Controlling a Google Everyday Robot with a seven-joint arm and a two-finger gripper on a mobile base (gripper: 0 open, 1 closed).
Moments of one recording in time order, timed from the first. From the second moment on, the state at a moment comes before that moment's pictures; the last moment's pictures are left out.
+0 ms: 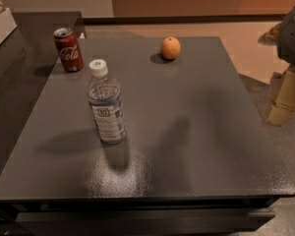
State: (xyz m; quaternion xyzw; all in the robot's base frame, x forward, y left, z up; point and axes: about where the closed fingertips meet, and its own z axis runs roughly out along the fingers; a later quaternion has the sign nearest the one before) arm 0.438 -0.217 0.976 -0.60 0.78 -0.03 0.16
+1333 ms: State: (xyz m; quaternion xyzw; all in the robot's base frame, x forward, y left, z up) arm 0.469 -0.142 0.968 -0.60 0.77 0.06 0.21
